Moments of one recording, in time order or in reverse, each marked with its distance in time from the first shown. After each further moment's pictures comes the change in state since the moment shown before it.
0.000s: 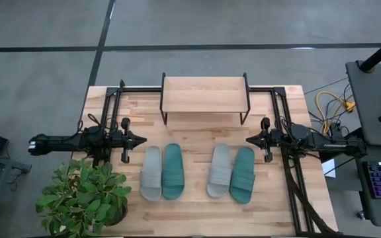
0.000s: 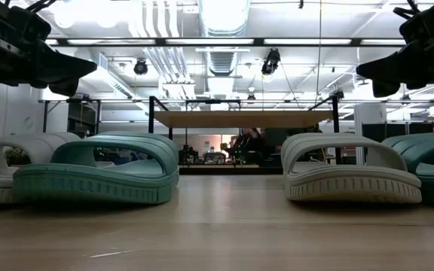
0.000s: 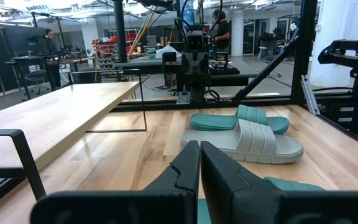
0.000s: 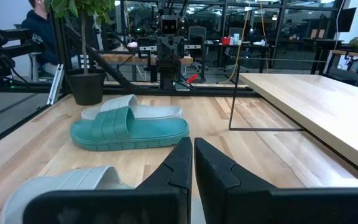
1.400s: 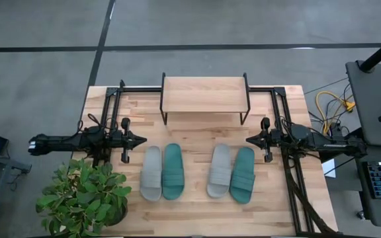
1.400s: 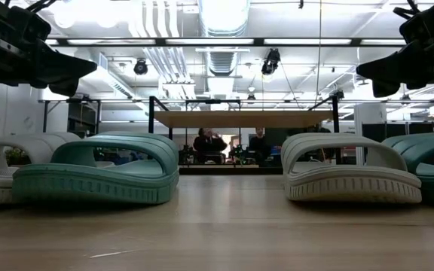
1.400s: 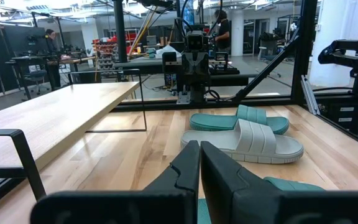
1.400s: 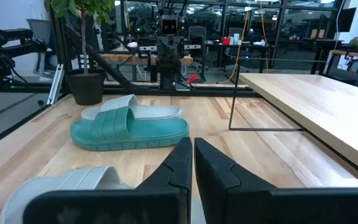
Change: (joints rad) left arm 0.000 0.000 0.000 0.000 0.000 0.000; right arm 0.000 0.000 0.000 0.000 0.000 0.000
